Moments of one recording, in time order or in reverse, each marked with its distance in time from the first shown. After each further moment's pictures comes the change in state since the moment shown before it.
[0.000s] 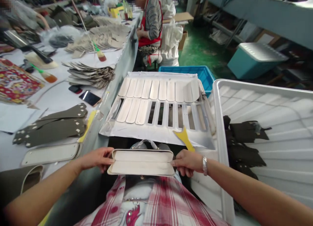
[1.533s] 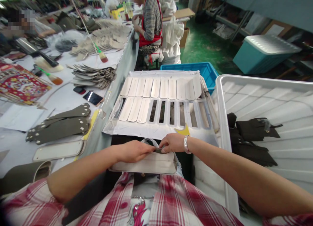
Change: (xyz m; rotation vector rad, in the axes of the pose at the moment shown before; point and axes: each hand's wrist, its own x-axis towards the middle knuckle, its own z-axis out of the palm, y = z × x) left_hand 0.058 0.099 0.083 1.180 -0.033 0.659; right_hand 0.024 -0.060 -0.016 -0.713 0.031 -0.401
